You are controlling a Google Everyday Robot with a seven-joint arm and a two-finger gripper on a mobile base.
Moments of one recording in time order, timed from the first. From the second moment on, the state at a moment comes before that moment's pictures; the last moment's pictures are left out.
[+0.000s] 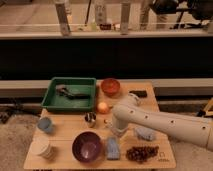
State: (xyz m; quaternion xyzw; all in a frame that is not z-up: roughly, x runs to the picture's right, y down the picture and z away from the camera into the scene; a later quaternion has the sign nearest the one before) arm 0.039 0.243 0.761 -0.31 -0.22 -0.31 0.87
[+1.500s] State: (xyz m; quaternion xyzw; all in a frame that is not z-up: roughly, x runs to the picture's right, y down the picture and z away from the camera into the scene) arm 0.048 0.285 0.782 -0.33 -0.25 -0.33 0.85
